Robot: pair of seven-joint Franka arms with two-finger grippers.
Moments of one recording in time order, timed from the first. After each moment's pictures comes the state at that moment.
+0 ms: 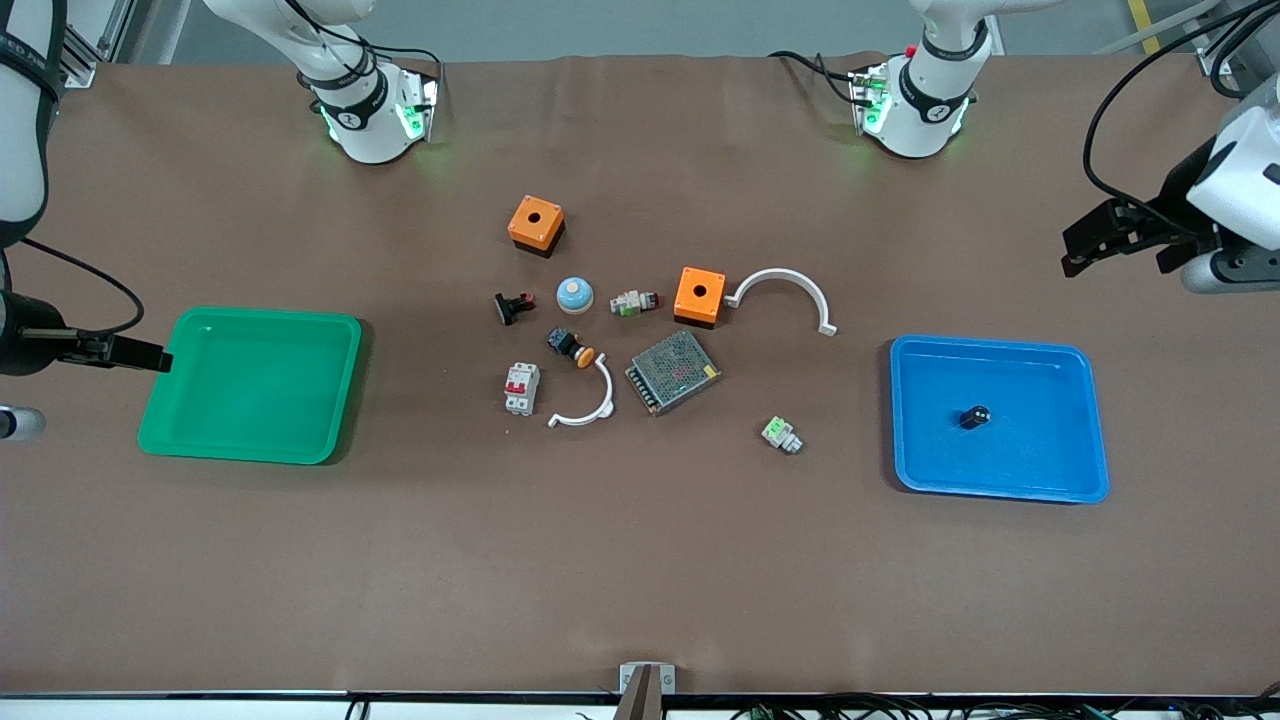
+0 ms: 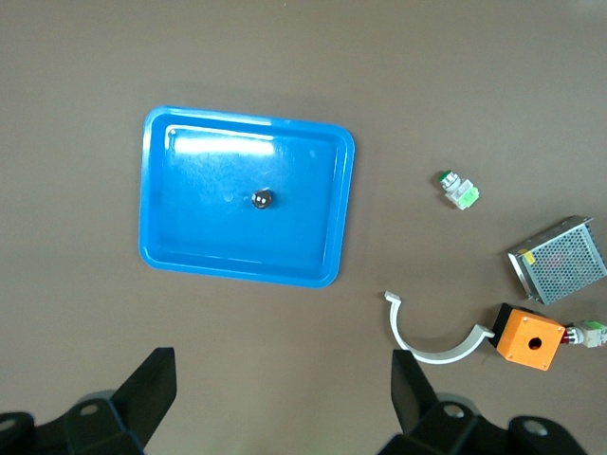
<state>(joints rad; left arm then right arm) 0.08 0.05 -0.22 -1.45 0.02 1.49 -0.16 -0.01 0.33 -0.08 -1.29 0.03 1.46 0.03</state>
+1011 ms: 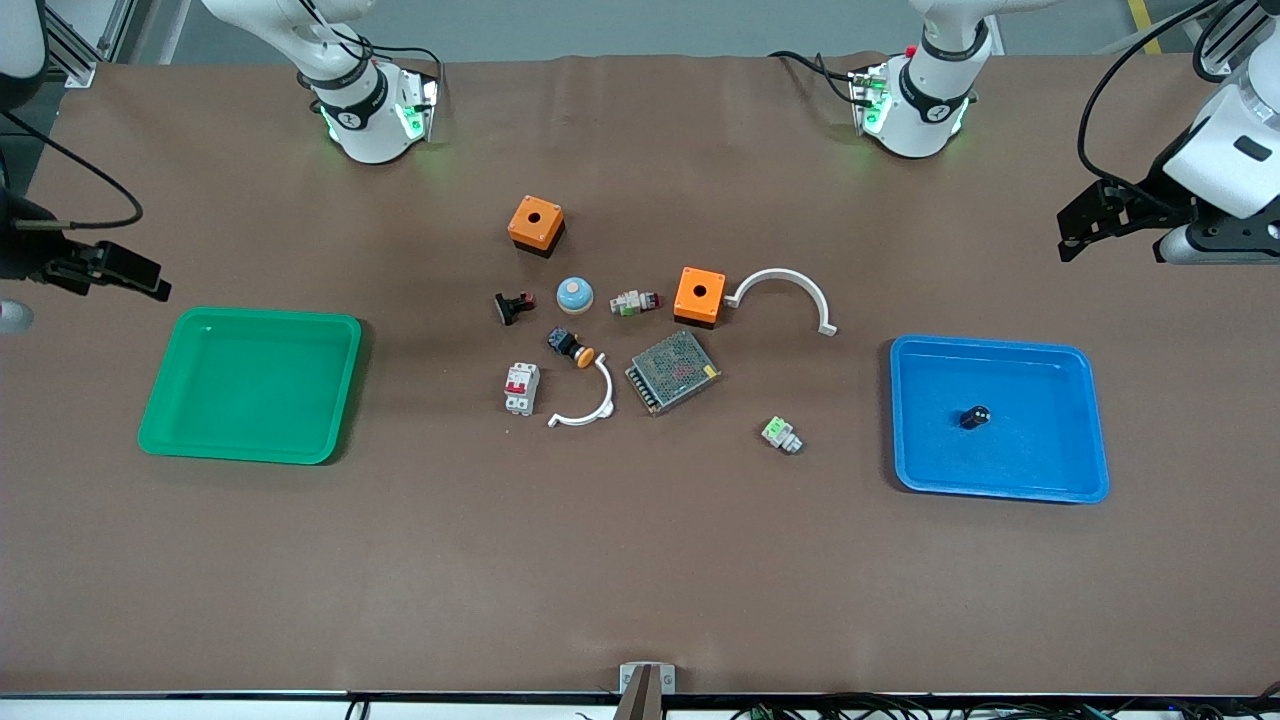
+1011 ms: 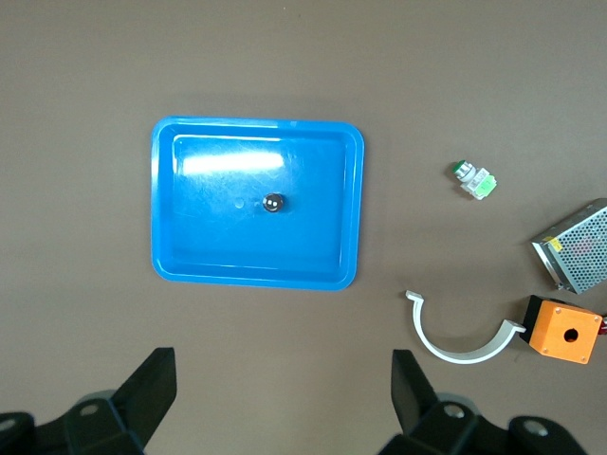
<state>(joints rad) 0.11 -0.07 -0.22 -1.63 0.02 1.61 -0.07 0.04 0.01 -0.11 -1.63 0.02 1.57 0.03</state>
